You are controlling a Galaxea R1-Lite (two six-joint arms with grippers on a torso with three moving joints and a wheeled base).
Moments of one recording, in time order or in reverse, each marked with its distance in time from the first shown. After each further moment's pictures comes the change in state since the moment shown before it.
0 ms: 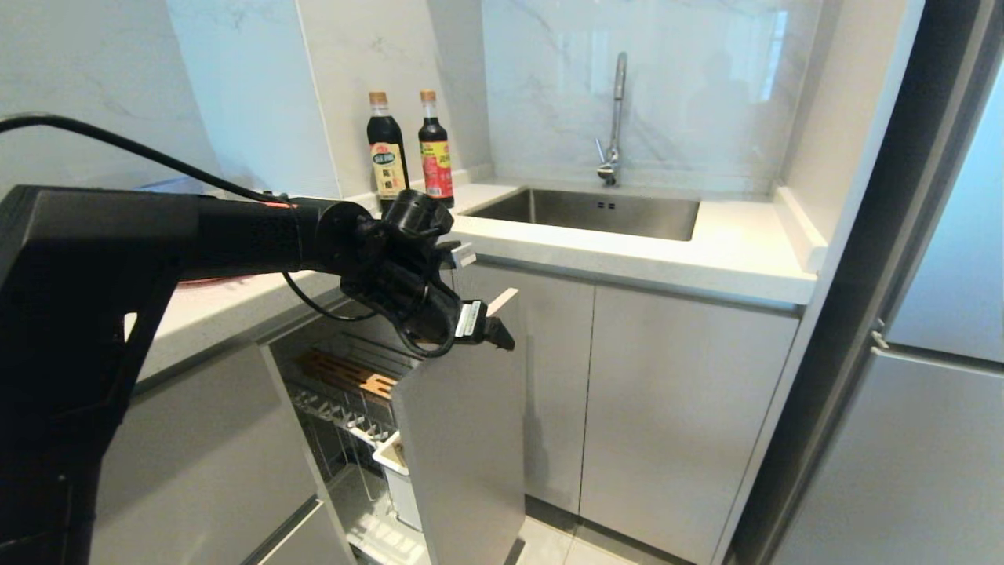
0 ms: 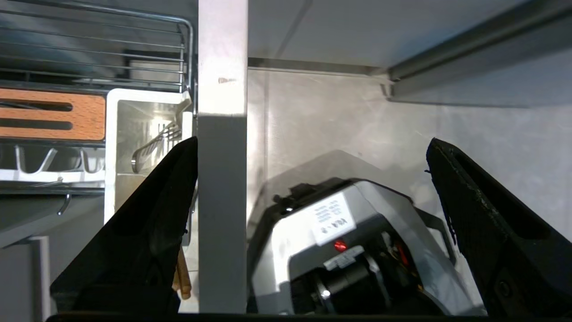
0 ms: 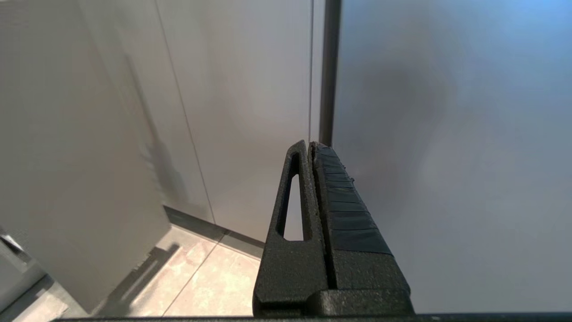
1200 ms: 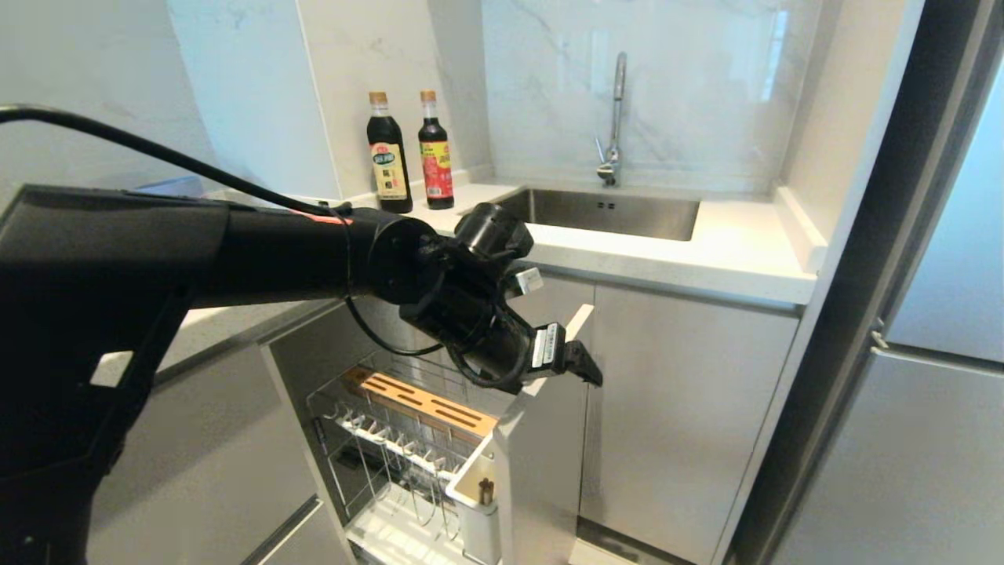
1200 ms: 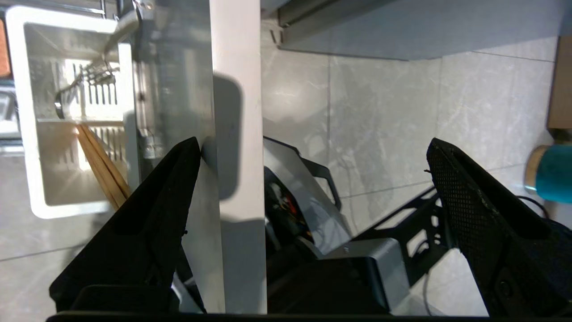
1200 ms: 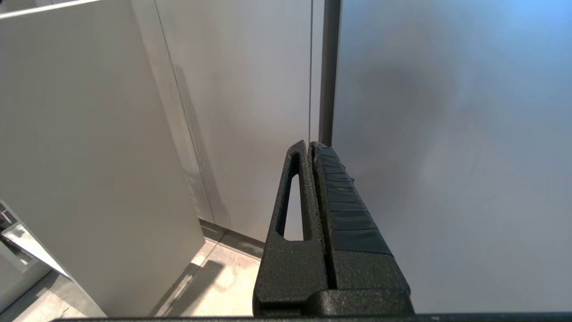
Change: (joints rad) left arm -0.228 -0.032 0.051 -0.002 -0.134 -0.316; right arm 0.000 0.000 0.000 0.000 0.000 0.000
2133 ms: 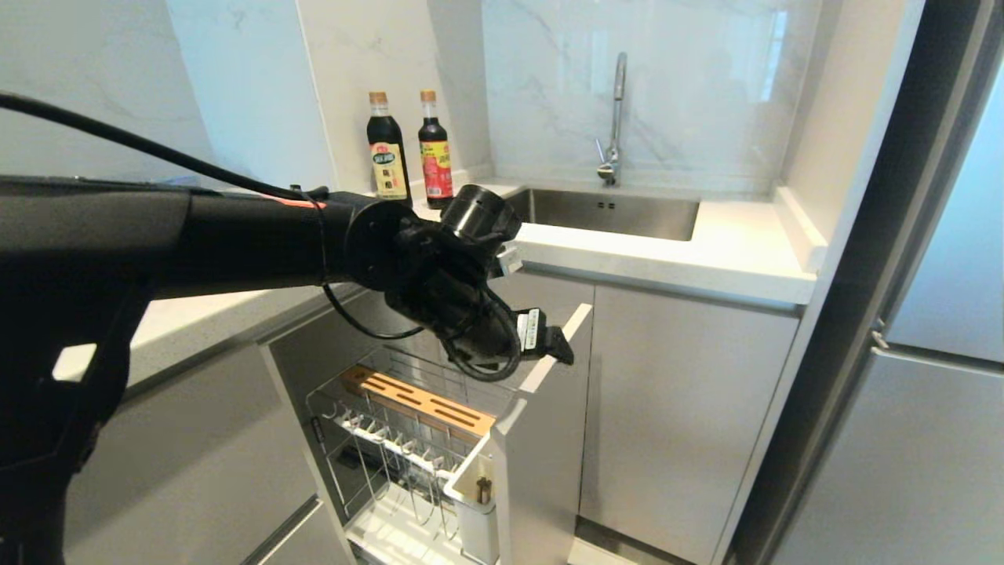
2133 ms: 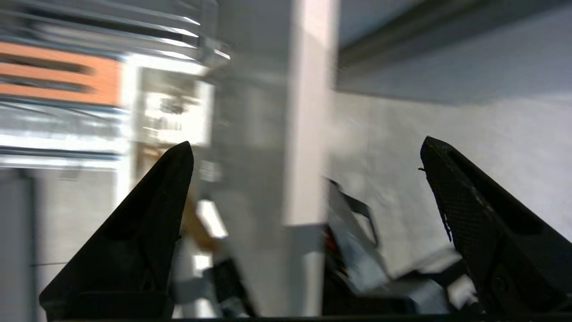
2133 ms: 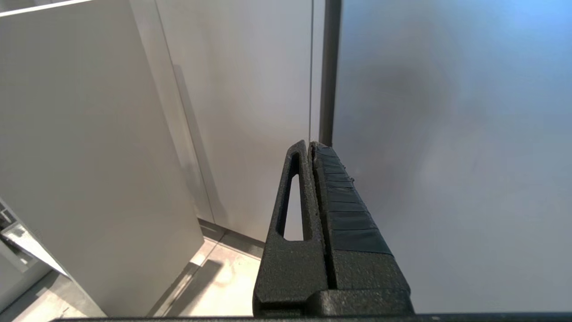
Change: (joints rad) left arm 0.022 -0.035 -0.010 -0.001 0.243 0.055; right arm 0.000 0.000 0.000 0.000 0.000 0.000
